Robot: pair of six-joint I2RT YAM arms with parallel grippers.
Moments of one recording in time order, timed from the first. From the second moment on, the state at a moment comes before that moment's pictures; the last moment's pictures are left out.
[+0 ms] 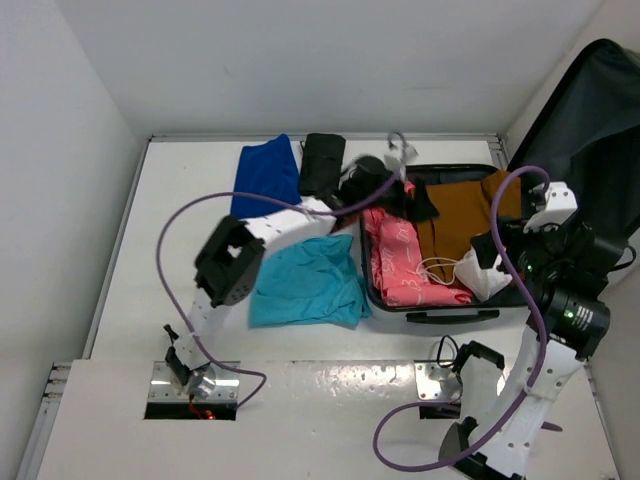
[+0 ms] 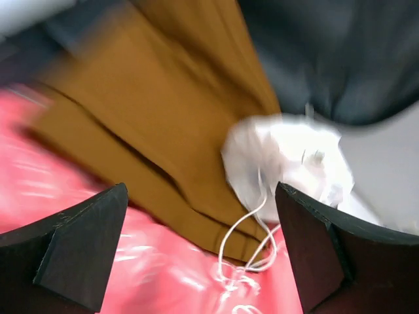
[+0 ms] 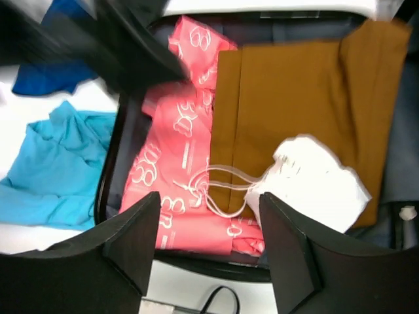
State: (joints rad) left arm -0.85 2.18 1.77 0.17 0.38 -0.53; right arm -0.55 0.70 1.21 -1.02 -0.66 -0.20
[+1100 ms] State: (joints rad) left arm -0.28 1.86 1.52 -0.40 -0.20 -0.22; right arm -0.33 0.78 0.86 -0.83 -0.40 -0.22
